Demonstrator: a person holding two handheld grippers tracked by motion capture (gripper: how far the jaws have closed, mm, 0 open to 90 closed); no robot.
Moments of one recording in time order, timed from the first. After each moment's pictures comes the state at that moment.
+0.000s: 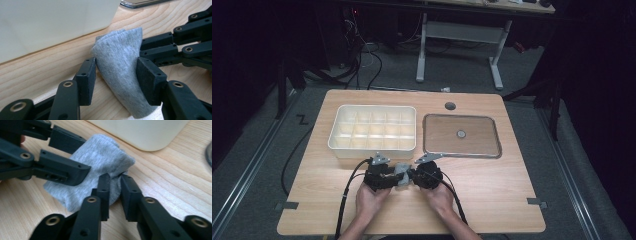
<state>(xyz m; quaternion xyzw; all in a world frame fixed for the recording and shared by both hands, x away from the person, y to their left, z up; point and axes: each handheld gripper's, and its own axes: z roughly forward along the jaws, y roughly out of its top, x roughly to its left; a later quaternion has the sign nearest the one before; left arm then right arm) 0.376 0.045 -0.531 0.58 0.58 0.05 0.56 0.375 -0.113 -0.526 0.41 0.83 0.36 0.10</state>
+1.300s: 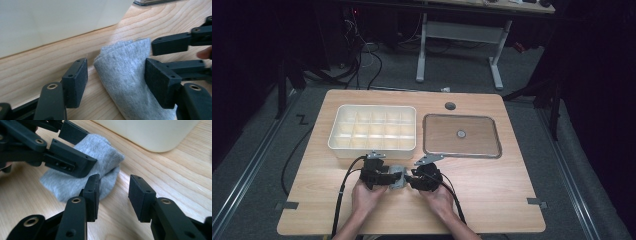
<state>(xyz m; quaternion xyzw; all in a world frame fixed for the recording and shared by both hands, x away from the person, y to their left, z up) 0.388 0.057 -0.525 0.57 0.62 0.03 0.54 0.368 -0.113 -0.521 0.40 0.83 0.37 0.09</state>
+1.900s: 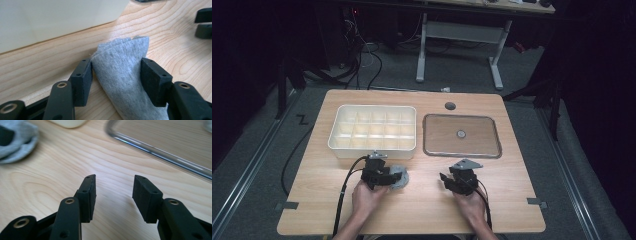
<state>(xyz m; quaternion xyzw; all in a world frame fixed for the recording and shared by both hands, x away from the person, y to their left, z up) 0.385 0.052 -0.525 0.58 0.62 0.03 0.53 0.346 -0.214 -0.521 0.47 0.79 0.35 0.19</state>
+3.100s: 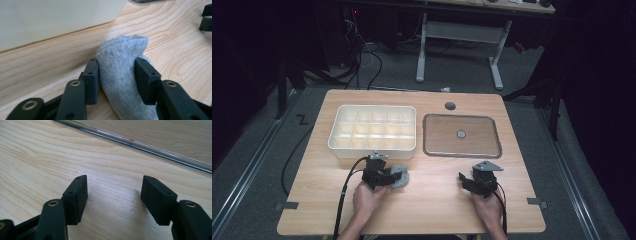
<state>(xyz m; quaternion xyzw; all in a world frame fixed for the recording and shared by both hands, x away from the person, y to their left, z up) 0.383 0.049 -0.526 0.57 0.62 0.03 0.54 0.342 -0.268 -0.532 0.52 0.75 0.32 0.23</state>
